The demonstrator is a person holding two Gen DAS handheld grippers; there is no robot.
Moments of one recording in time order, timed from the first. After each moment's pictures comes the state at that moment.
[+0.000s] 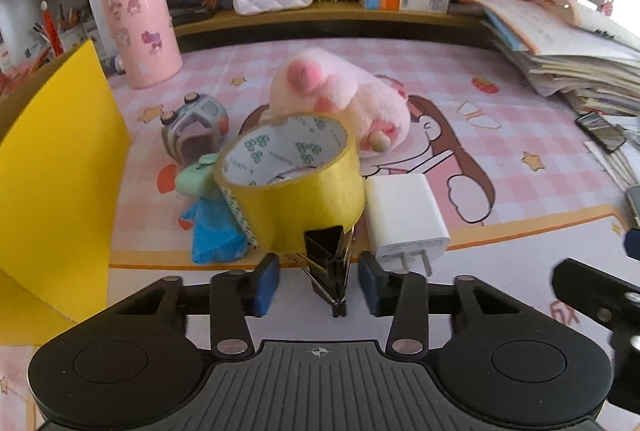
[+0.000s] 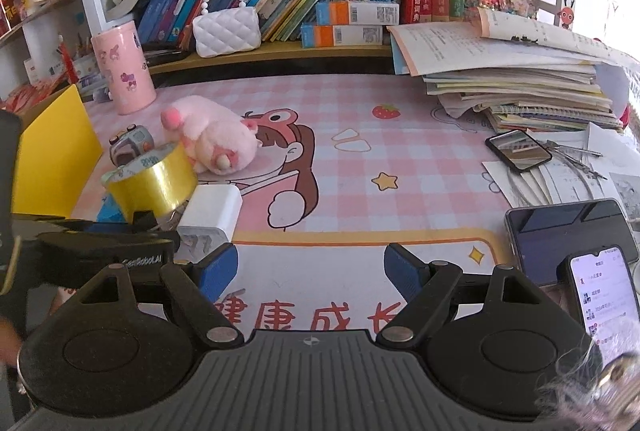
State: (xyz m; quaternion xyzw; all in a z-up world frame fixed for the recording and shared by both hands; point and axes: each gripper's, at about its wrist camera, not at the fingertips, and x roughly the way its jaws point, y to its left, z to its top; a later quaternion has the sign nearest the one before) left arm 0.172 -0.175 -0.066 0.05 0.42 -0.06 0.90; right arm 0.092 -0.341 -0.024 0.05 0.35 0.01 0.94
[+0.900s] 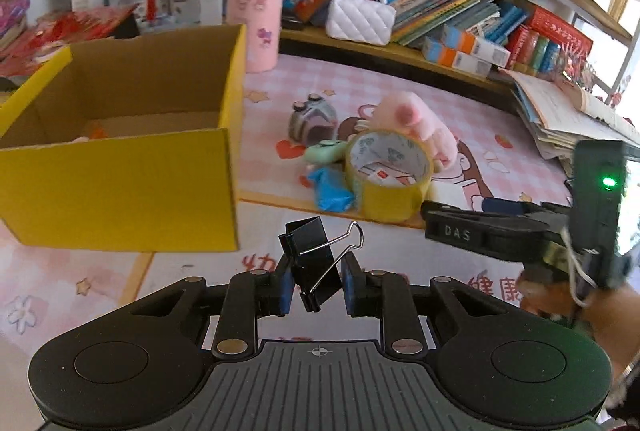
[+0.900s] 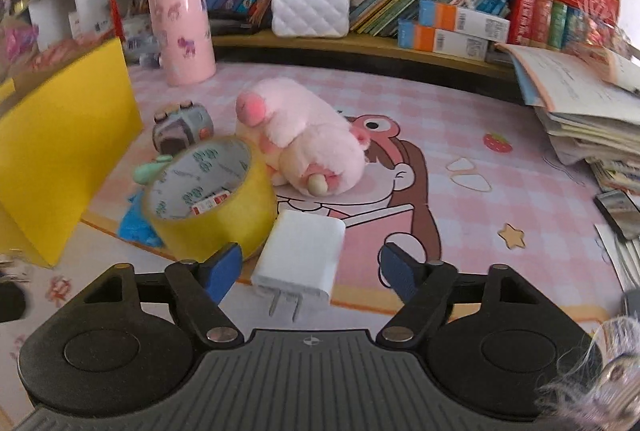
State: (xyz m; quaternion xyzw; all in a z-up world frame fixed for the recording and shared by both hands) left arm 0.087 -0.077 -0.012 -0.06 0.40 -0.03 0.91; right arm 0.167 -0.266 -0.054 -0.02 0.35 0.08 0.93
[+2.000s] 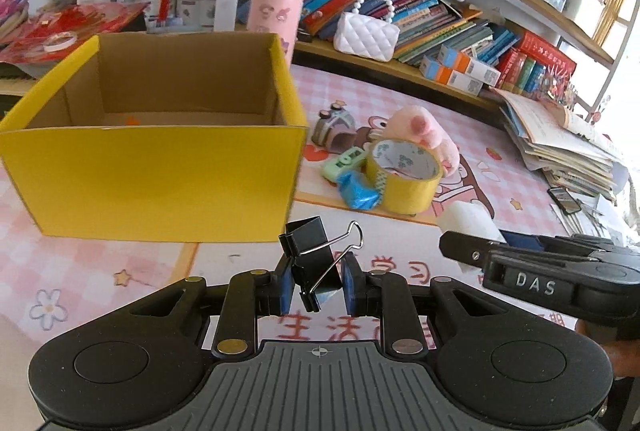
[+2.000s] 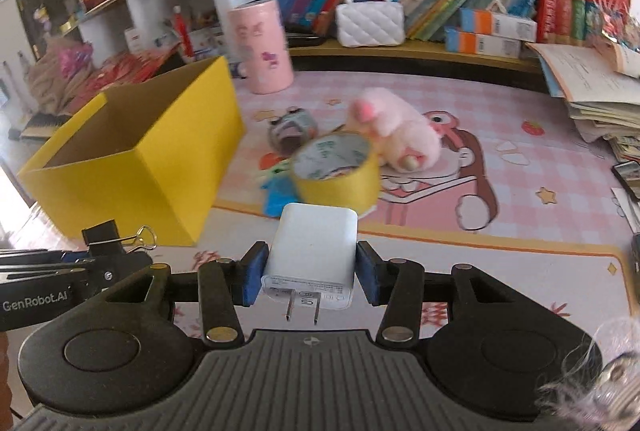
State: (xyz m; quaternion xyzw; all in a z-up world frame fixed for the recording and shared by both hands) left arm 0.058 -0.018 -0.008 -0.09 0.38 -0.06 0.92; right arm 0.081 -0.224 -0.003 0.03 0.35 0.15 0.92
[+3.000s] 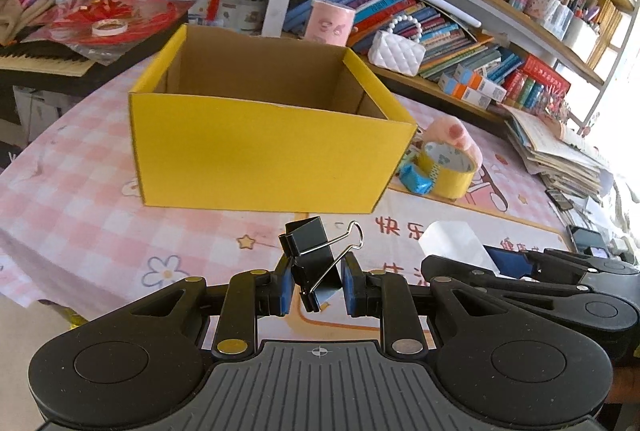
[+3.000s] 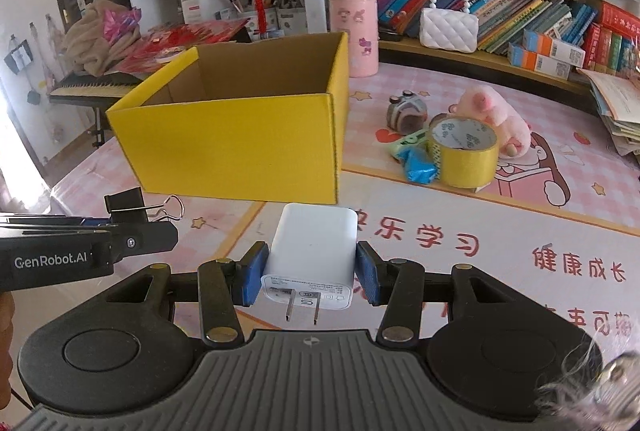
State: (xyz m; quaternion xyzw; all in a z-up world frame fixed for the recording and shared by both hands) left arm 0.001 0.091 -0.005 -0.11 0.36 -0.08 0.92; right arm 0.007 -0.100 0.001 -0.01 0.35 0.17 0.92
